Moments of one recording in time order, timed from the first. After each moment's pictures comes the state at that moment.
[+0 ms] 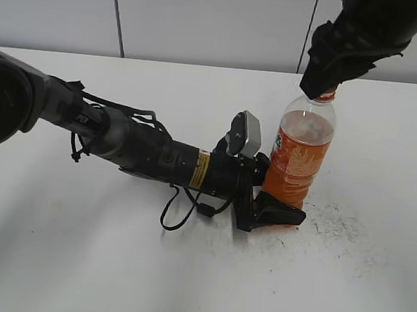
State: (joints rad) left arm -0.62 2.51 -1.48 1.29 -1.06 -0.68; right arm 0.43 1.64 -1.48 0.15 1.12 -0.39
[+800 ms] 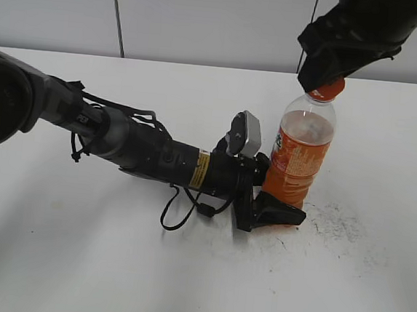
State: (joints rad) left arm -0.62 2.51 -1.48 1.29 -1.06 -0.68; right arm 0.43 1.64 -1.48 0.17 1.10 -0.24
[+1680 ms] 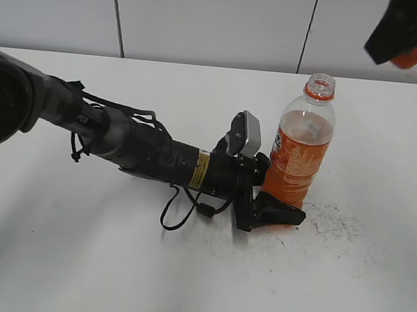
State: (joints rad) left arm -0.62 2.51 -1.48 1.29 -1.05 -0.68; right arm 0.39 1.45 -1.48 0.12 1.21 -0.35
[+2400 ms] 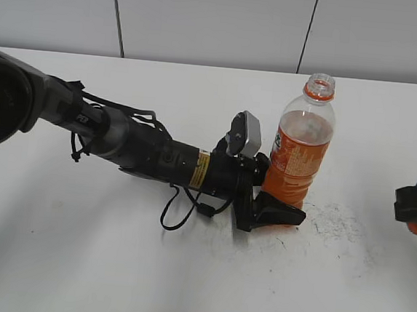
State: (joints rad) left arm -0.62 2.51 -1.48 1.29 -1.05 -0.68; right arm 0.14 1.26 -0.61 0.19 0.51 -0.10
